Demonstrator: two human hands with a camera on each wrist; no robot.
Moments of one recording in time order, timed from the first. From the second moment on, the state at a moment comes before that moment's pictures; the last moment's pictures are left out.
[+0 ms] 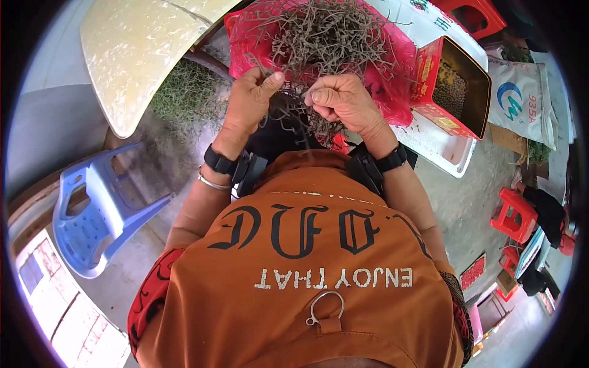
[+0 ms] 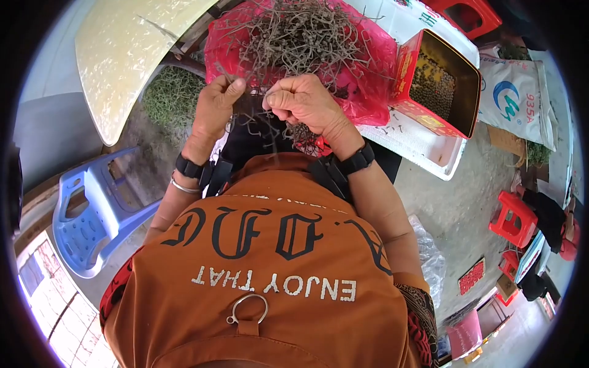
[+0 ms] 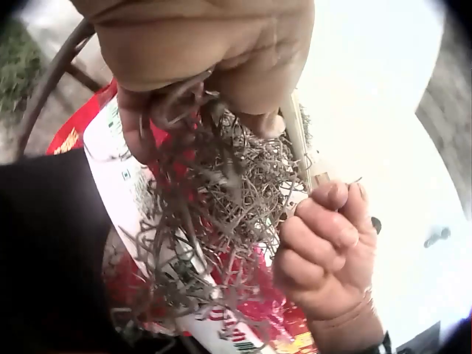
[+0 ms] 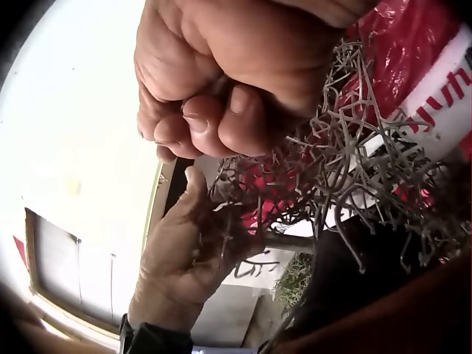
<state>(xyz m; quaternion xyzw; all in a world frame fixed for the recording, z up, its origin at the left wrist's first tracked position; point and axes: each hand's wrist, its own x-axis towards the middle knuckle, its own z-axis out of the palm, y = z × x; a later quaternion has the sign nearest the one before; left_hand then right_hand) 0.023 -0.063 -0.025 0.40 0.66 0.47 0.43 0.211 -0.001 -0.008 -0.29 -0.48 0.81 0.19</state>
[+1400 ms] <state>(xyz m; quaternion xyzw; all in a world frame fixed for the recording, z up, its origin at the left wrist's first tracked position) 0.047 -0.076 0.024 0.22 0.44 0.48 0.73 0.213 0.004 0.013 -0.25 -0.75 0.59 0.17</state>
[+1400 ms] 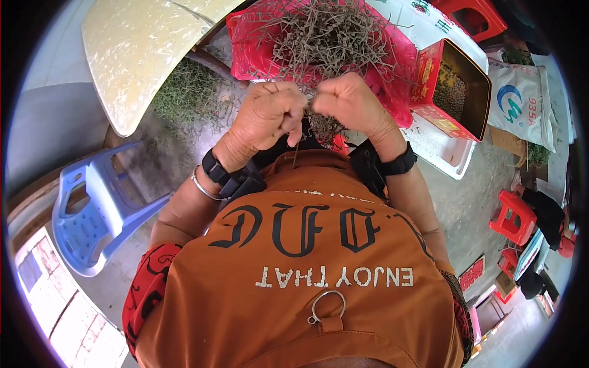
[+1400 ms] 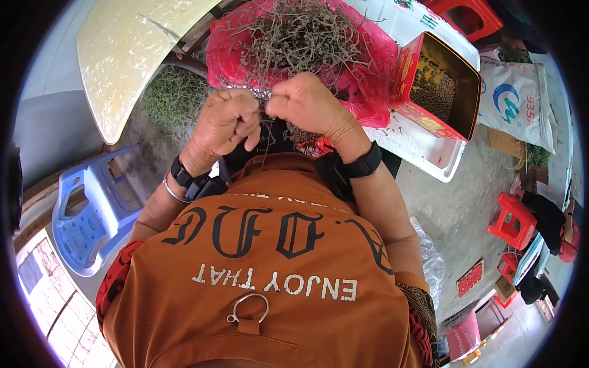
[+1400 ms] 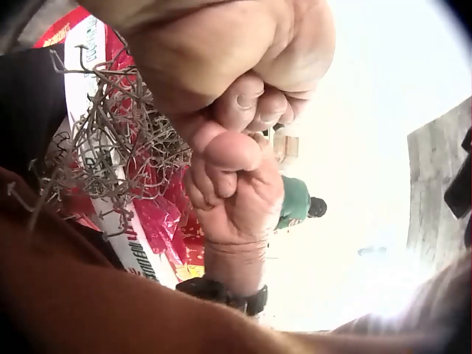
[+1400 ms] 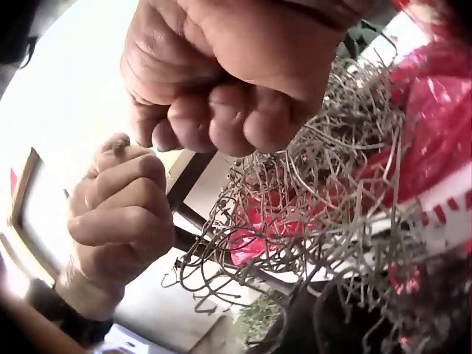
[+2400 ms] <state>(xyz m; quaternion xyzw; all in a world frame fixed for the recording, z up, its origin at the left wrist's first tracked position) 0.008 -0.064 0.037 0.40 0.57 0.40 0.60 0.207 0.001 0.000 -0.21 -0.90 0.27 0.28</state>
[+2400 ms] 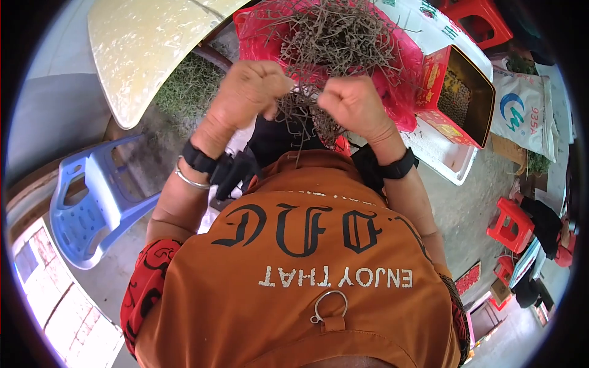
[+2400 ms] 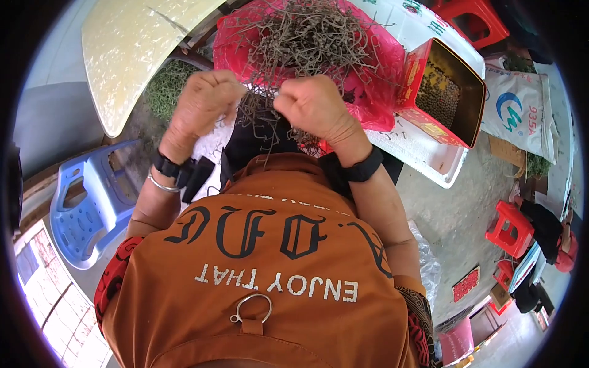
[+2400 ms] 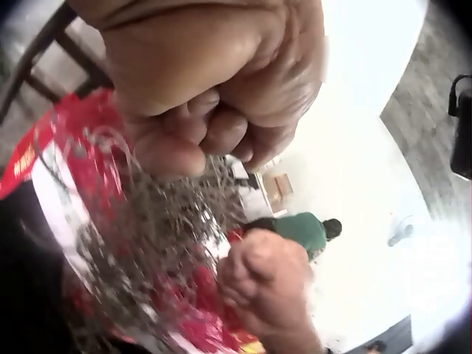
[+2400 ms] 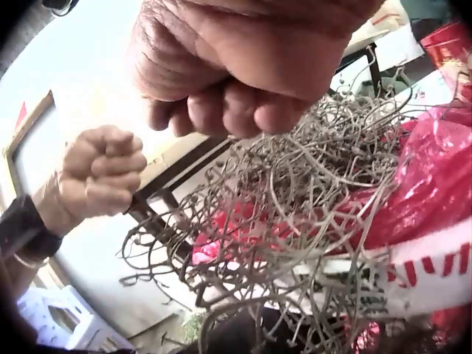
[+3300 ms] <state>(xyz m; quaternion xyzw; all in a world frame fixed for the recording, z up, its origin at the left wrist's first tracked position) -0.002 -0.107 -0.022 0.38 0.46 0.53 0.60 0.177 -0.012 0.029 -0.24 -0.85 0.43 0.20</state>
